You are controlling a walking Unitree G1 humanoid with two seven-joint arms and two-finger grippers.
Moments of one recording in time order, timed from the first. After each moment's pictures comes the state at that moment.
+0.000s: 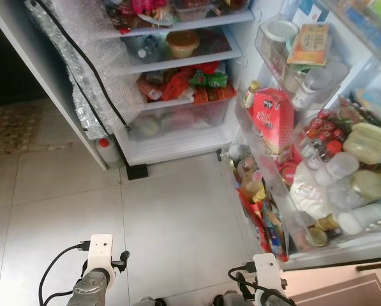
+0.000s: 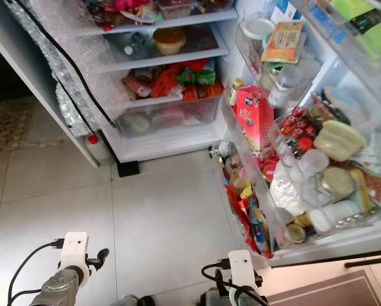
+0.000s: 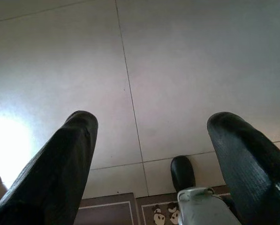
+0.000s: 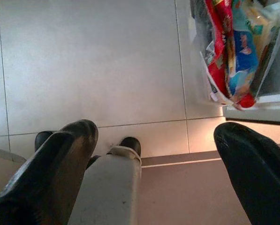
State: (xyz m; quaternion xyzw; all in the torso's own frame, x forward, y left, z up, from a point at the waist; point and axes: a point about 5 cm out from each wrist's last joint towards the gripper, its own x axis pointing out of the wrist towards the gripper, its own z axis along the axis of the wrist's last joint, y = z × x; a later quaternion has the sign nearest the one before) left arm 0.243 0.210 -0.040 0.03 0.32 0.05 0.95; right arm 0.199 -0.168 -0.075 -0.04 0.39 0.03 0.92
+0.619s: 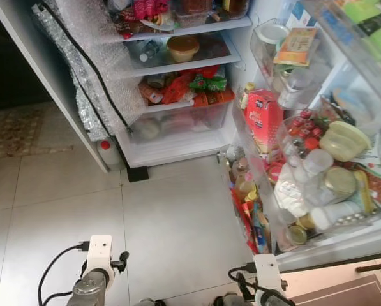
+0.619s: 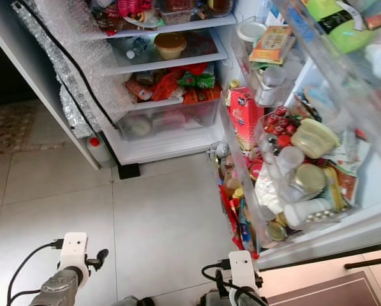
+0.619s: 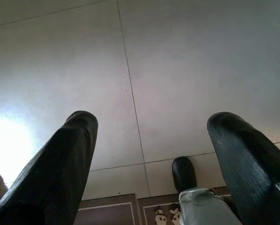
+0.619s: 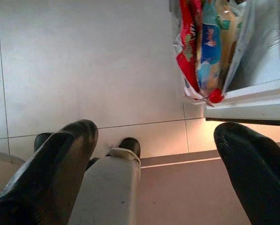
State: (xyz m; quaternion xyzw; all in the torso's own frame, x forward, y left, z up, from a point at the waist) left arm 0.242 0.212 -0.041 0.03 0.32 0.05 0.95; right arm 0.197 -0.168 -0.075 -0.04 0.39 0.02 0.92
